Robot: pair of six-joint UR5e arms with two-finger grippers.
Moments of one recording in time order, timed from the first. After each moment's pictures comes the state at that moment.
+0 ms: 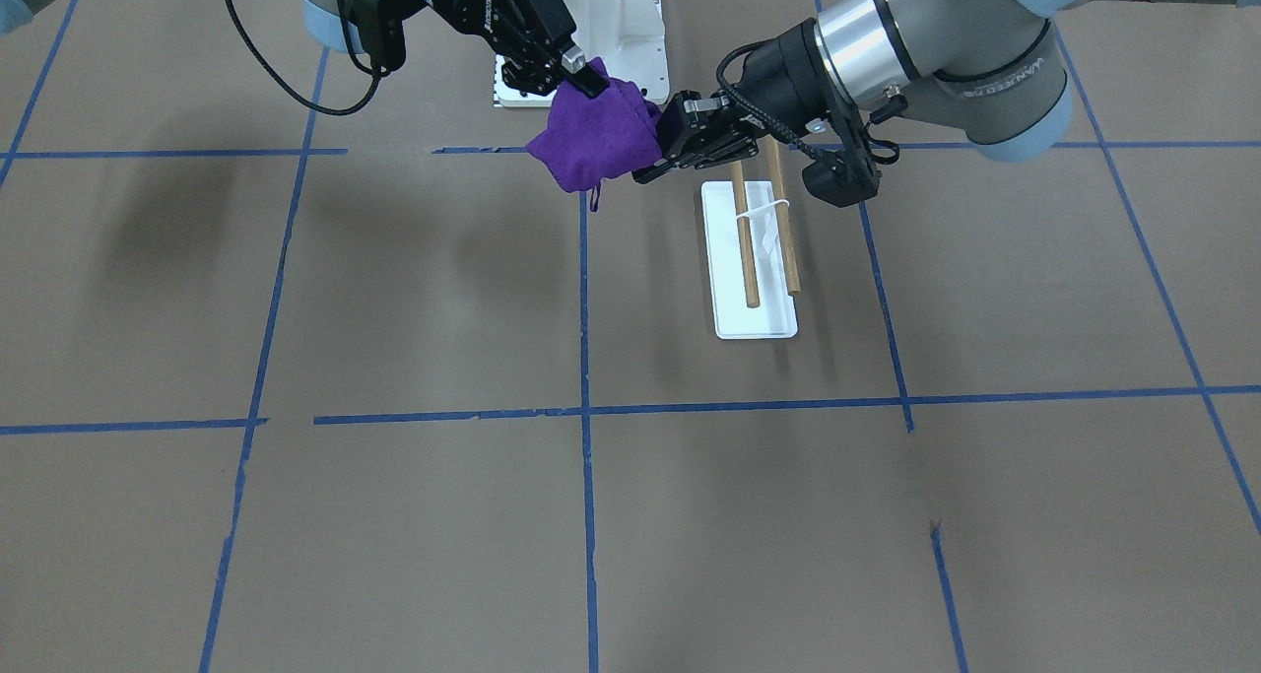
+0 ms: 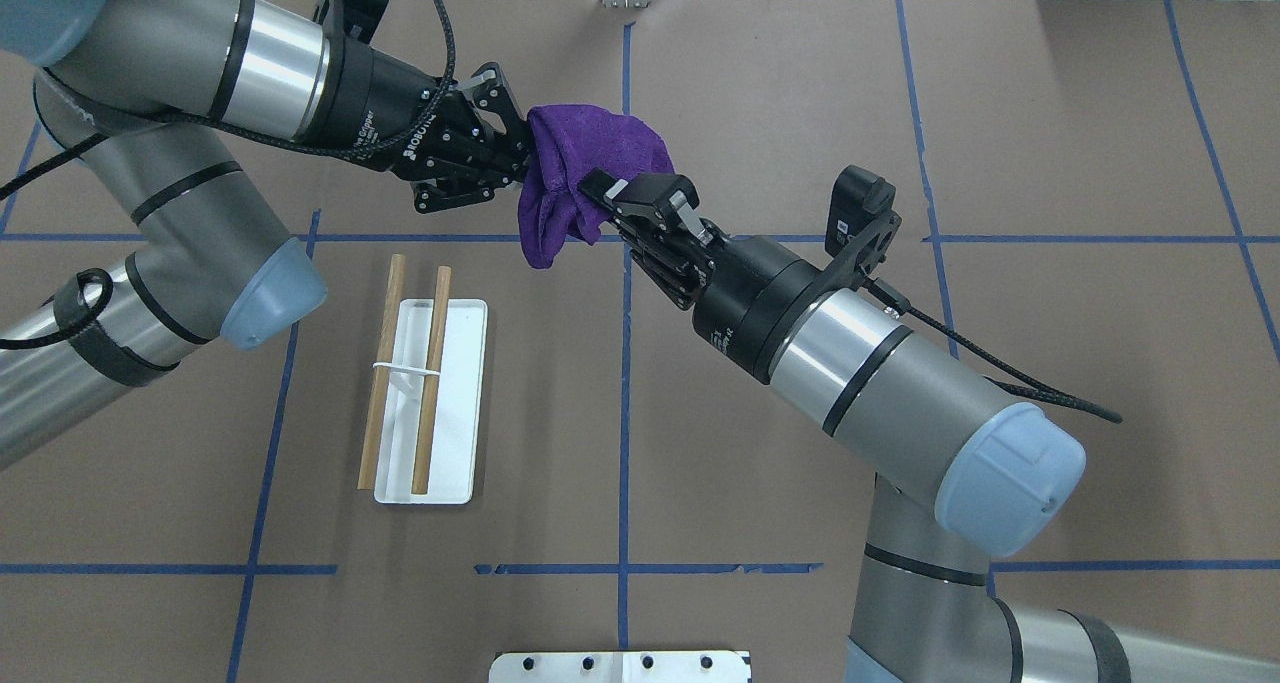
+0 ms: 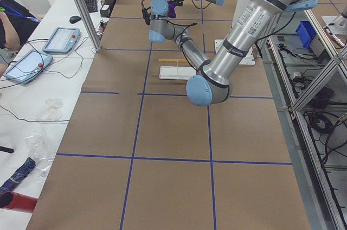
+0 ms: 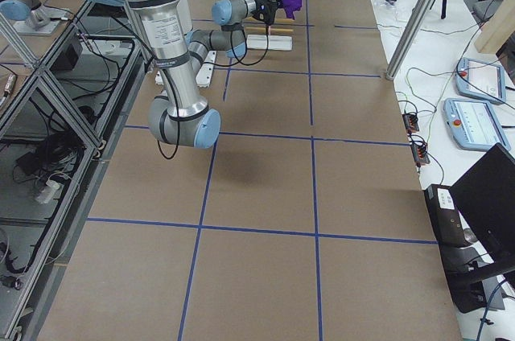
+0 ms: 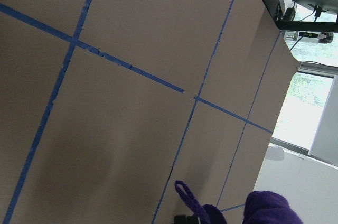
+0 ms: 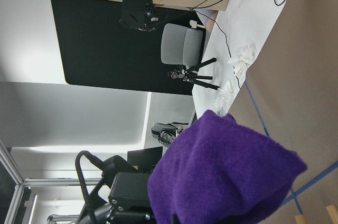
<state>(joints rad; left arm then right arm) -0.85 -2.19 -1.67 -2.58 -2.35 -2.01 0.33 -1.09 1.92 -0.42 1.11 1.88</state>
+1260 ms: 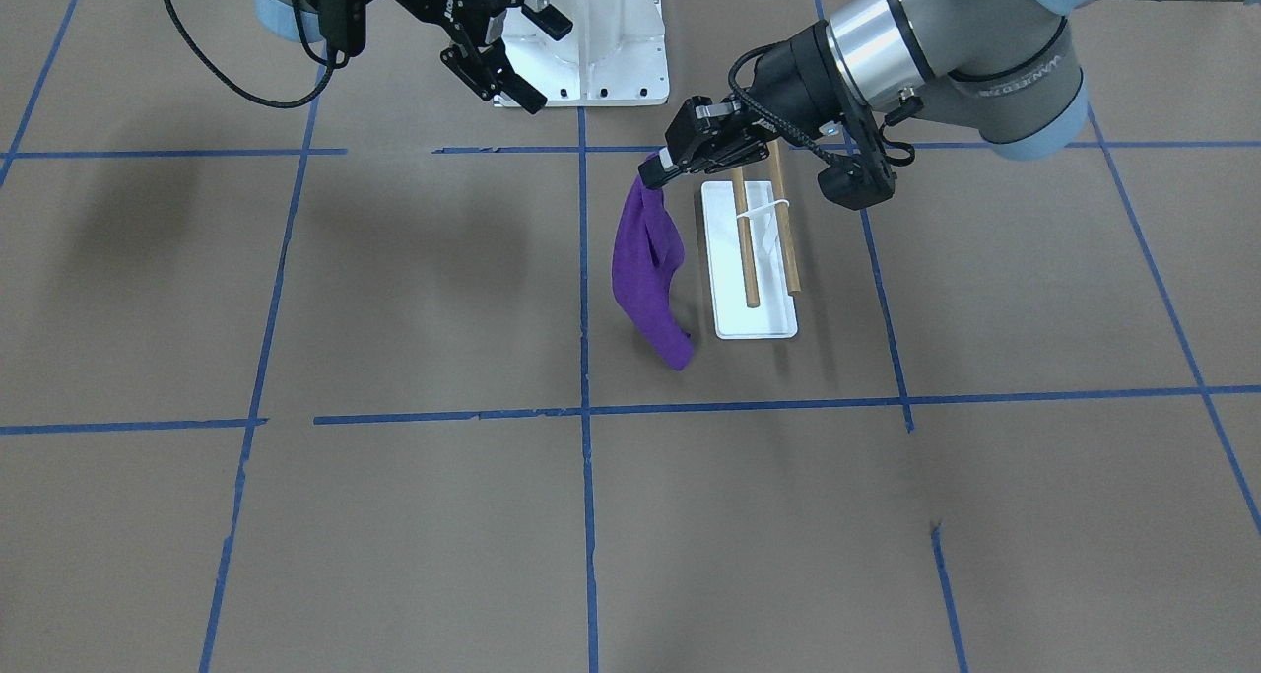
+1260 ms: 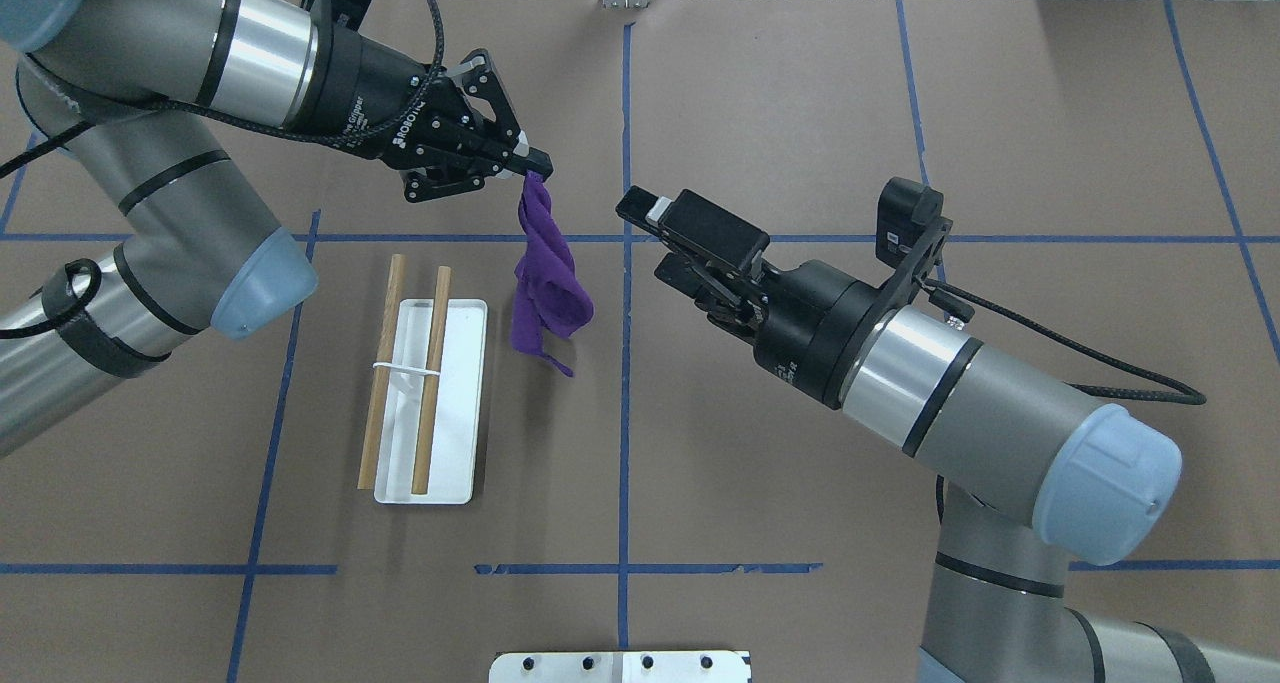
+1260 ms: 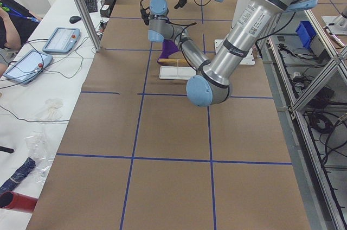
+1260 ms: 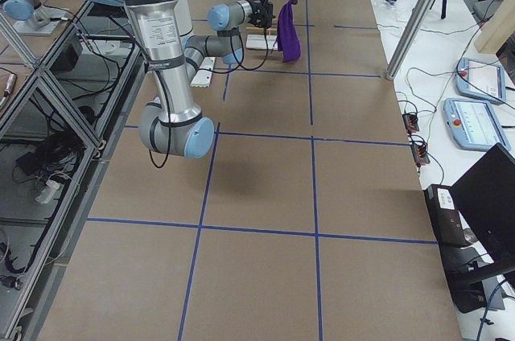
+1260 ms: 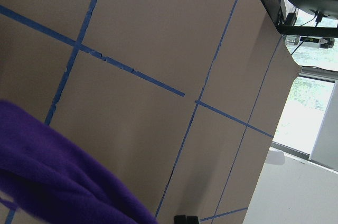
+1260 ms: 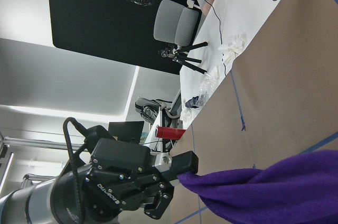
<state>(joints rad) -0.87 -2.19 -1.67 -2.56 -2.36 -2.02 0.35 -1.22 2.02 -0.45 1.24 1.74</state>
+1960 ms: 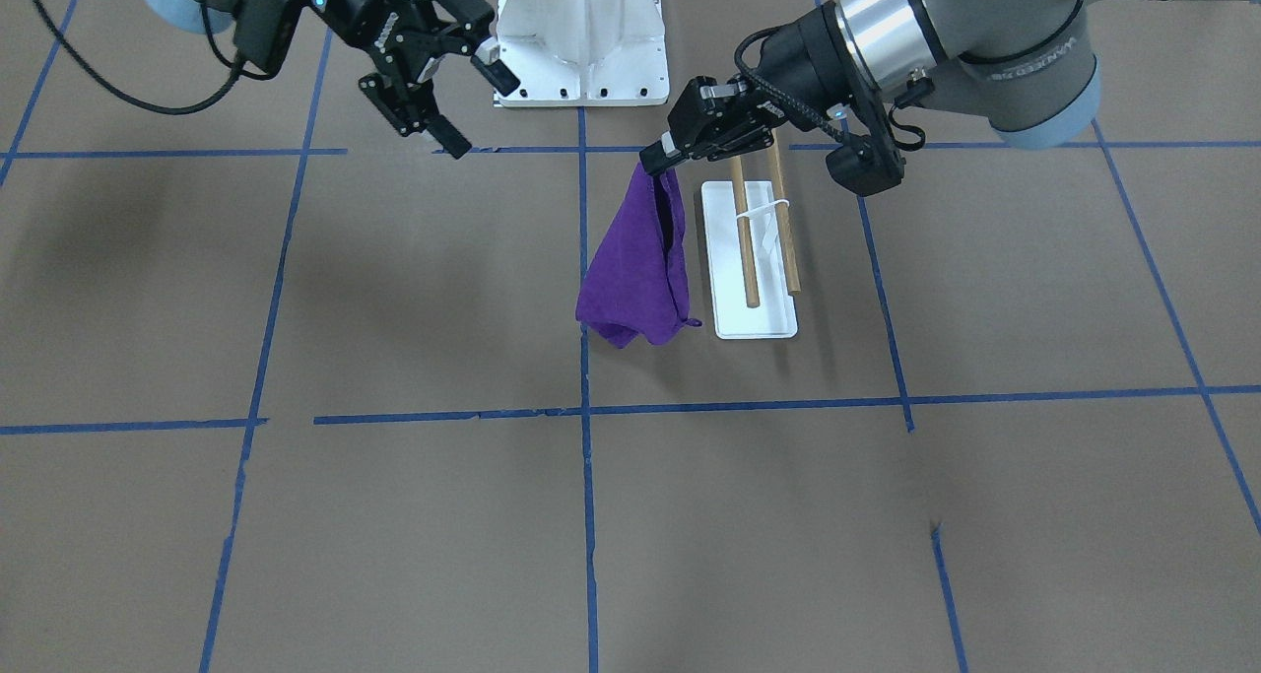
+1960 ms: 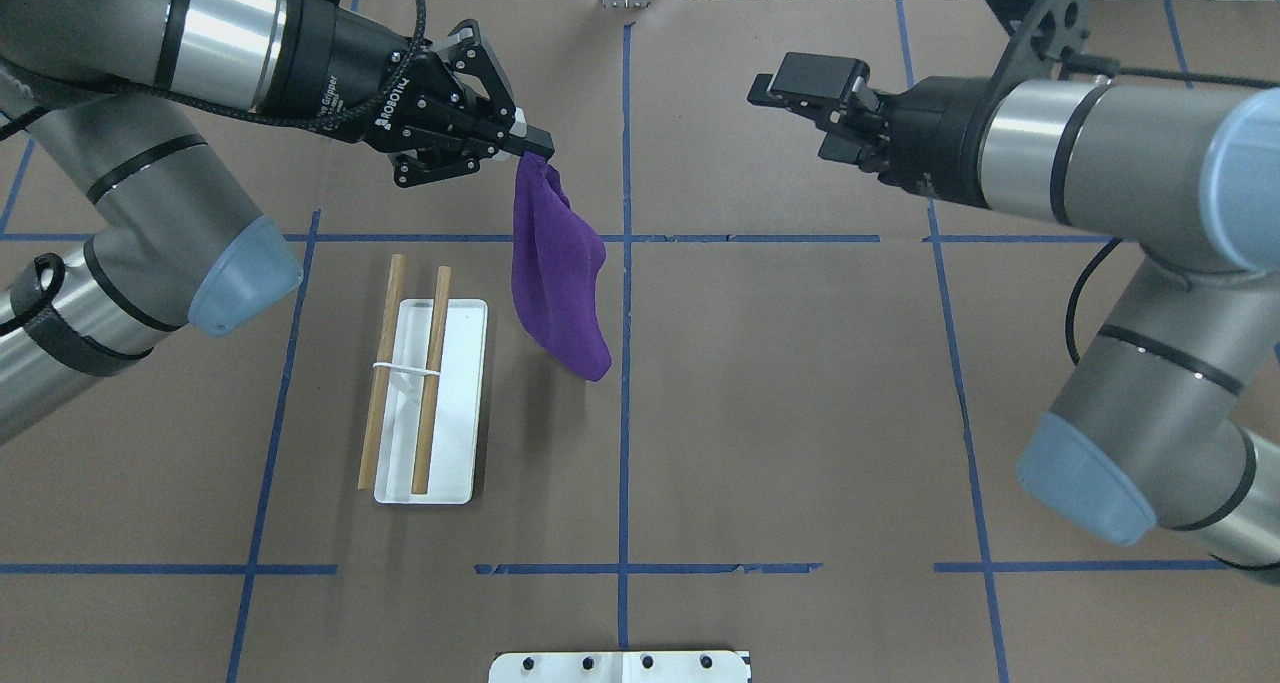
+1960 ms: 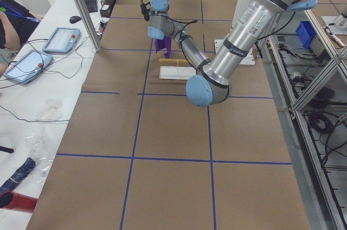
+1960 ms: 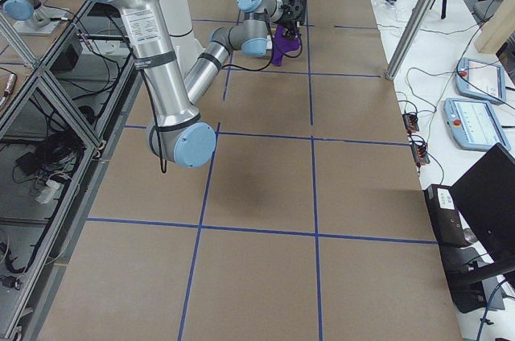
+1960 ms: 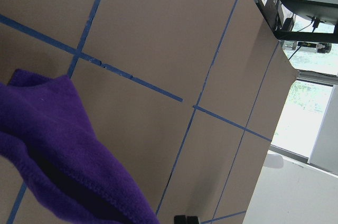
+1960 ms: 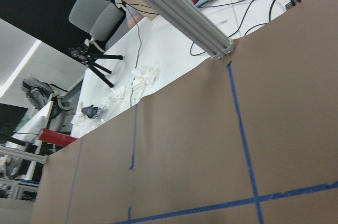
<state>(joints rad) -0.88 -2.19 -1.76 -2.55 -2.34 -2.02 0.76 -1.21 2.09 -0.99 1.71 1.53</state>
